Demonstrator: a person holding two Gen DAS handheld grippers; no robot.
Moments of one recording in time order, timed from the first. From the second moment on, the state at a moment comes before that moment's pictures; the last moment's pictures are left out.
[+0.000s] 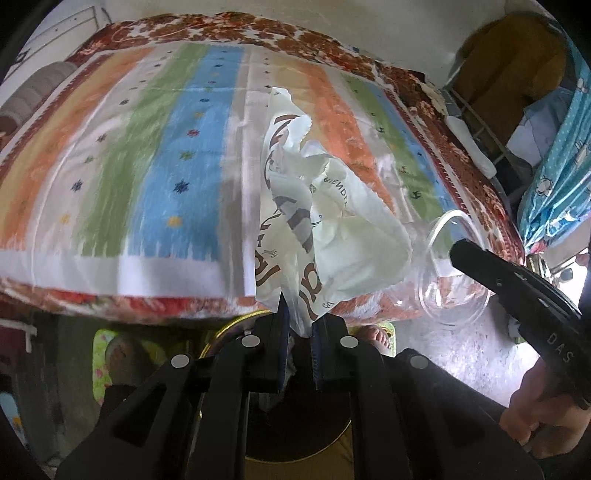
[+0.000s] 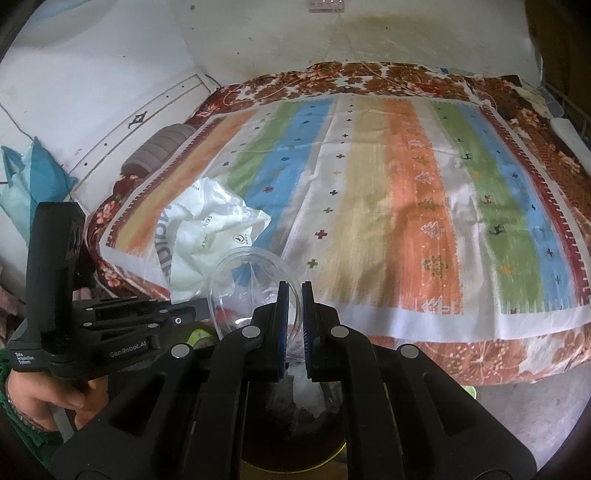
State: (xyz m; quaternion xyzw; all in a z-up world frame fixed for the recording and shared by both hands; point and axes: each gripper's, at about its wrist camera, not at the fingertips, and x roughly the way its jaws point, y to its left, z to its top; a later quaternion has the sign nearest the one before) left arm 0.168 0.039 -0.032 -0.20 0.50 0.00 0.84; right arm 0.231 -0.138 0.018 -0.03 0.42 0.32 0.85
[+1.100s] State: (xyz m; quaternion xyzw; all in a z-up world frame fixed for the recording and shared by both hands) left arm 0.084 0.012 -0.078 -0.23 0.55 0.03 0.81; right arm 0.159 -0.154 -0.047 -0.02 0.48 0.31 0.82
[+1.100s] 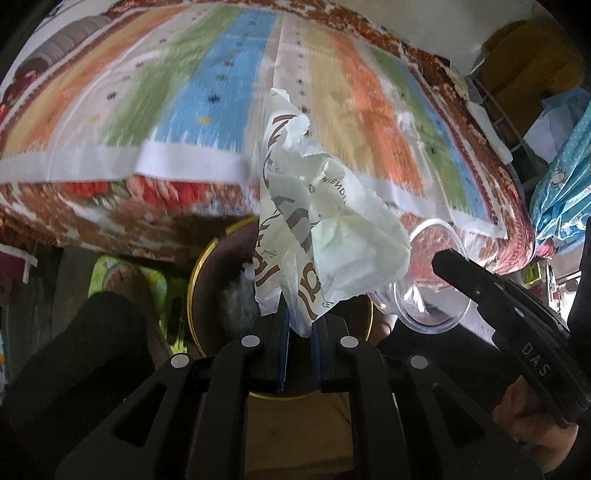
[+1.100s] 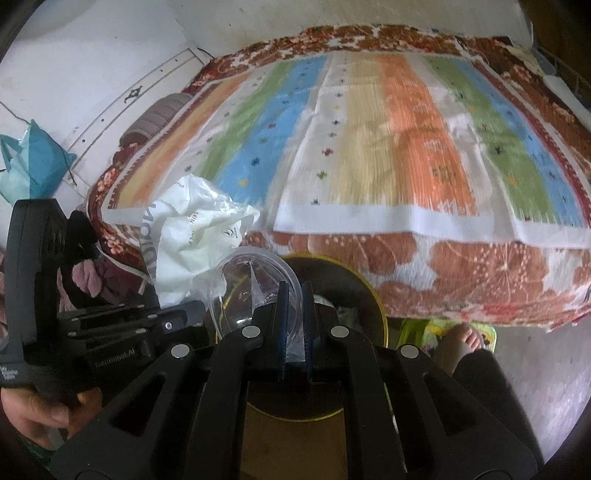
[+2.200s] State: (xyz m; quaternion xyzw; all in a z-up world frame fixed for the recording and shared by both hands) left arm 0.108 -0.005 -0.182 -0.20 0.67 0.10 0.71; right arm 0.193 -0.159 -0.141 0.01 0.61 0.22 0.76
